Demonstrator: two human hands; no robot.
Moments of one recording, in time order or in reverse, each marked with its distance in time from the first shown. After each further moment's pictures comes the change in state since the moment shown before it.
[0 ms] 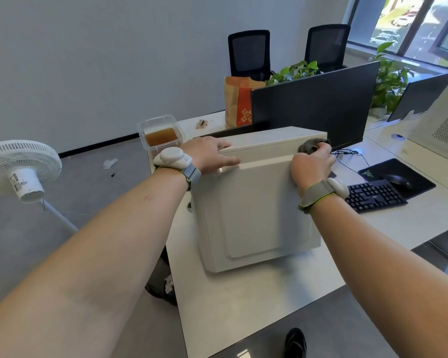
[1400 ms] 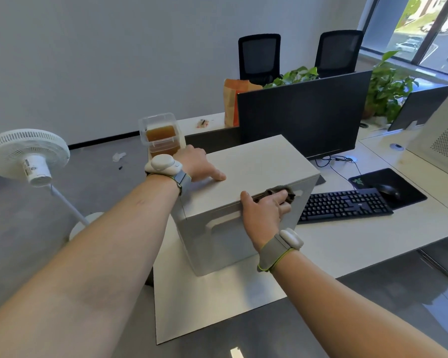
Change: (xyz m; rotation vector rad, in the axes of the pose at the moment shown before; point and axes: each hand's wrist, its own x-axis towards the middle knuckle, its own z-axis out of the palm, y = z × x) left_hand -0.013 0.056 0.021 0.074 -0.090 -0.275; right_hand -0.081 0.059 -0.037 -0.062 -0.314 0.042
